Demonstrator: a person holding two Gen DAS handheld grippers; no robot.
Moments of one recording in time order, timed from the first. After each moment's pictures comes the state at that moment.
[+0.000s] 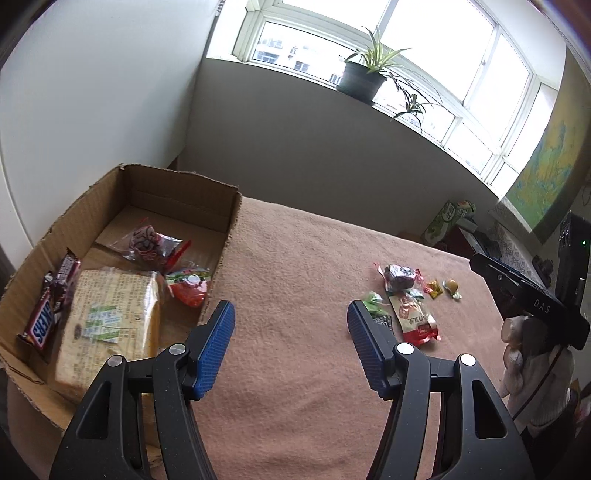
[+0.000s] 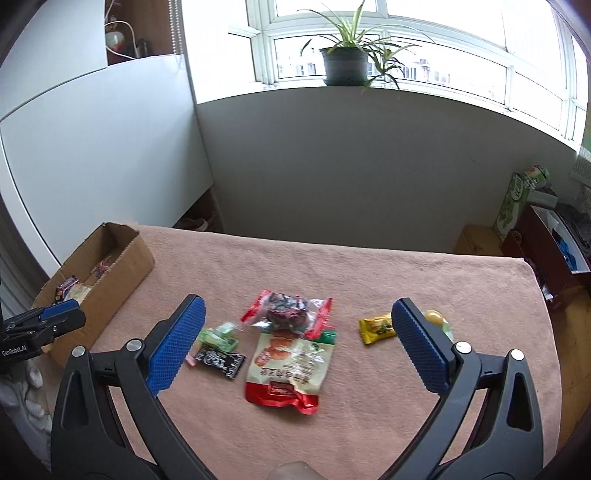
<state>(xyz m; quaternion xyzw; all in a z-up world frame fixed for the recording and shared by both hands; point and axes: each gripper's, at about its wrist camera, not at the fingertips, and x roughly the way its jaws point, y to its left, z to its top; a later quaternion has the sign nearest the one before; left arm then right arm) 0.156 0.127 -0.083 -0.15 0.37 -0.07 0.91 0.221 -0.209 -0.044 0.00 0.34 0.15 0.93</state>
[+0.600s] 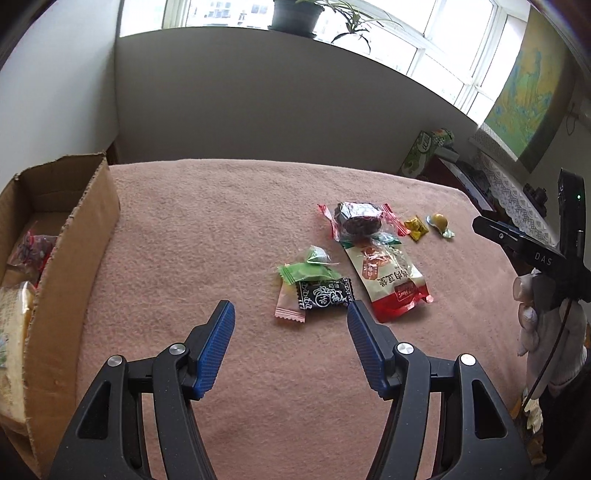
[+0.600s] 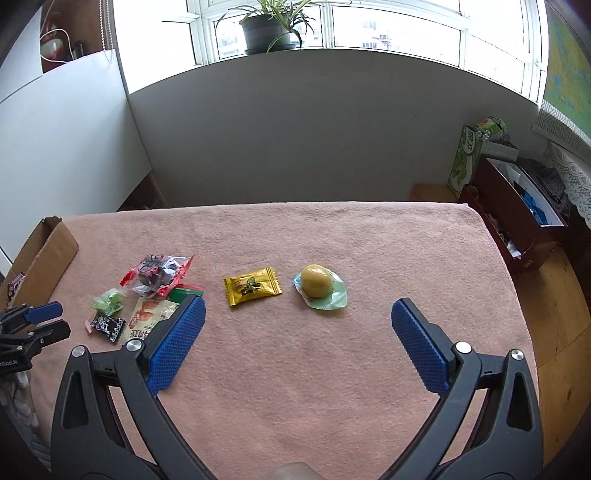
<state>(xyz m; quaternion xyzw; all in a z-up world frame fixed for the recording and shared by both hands) 0.194 0.045 -0.119 -0.06 0.43 -0.14 0.89 0.244 -0.299 -0.091 0.01 0.38 0.09 0.92</state>
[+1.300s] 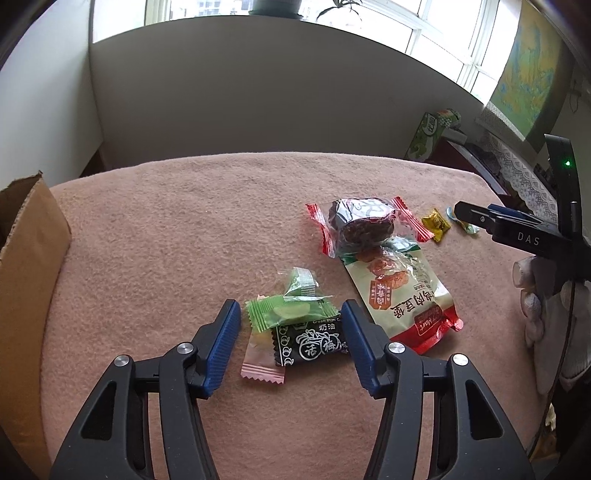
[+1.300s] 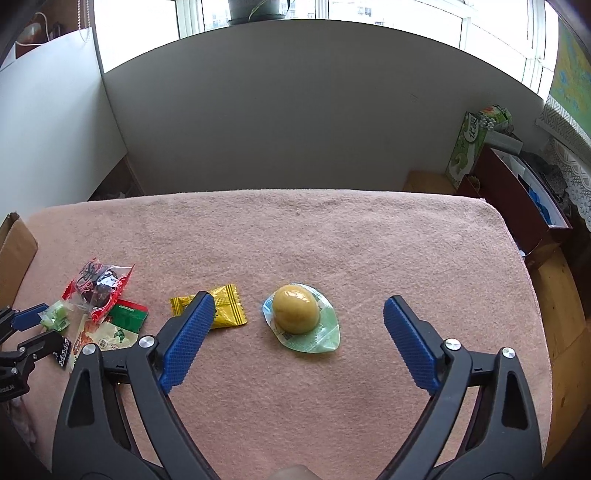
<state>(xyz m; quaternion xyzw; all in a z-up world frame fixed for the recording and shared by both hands) 0.228 0.012 -0.144 -0.02 0.44 -0.14 0.89 0.300 -0.290 -0.128 -0.01 0.42 0.06 0.91</state>
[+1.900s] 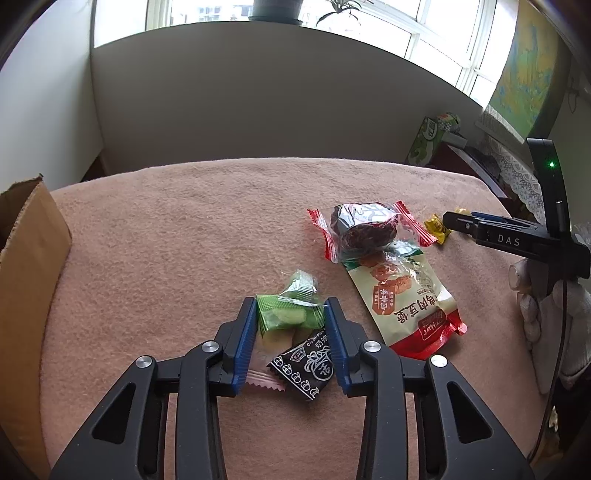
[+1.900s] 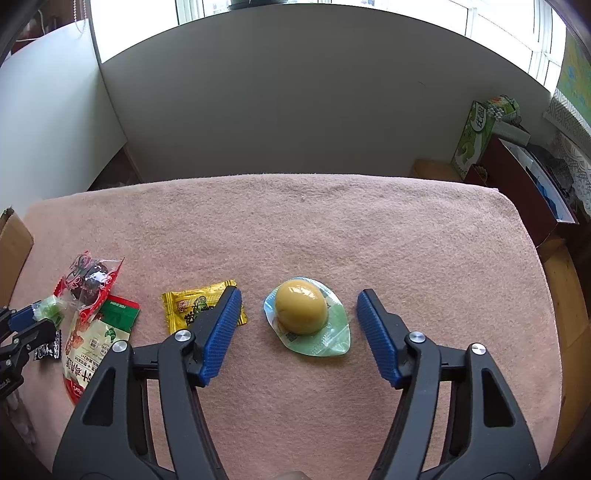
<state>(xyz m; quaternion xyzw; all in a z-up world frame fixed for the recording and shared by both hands) 0.230 0.011 -0.145 -0.03 0.43 -0.13 0.89 0.310 -0.293 -0.137 0.00 0.43 0.07 0.90</state>
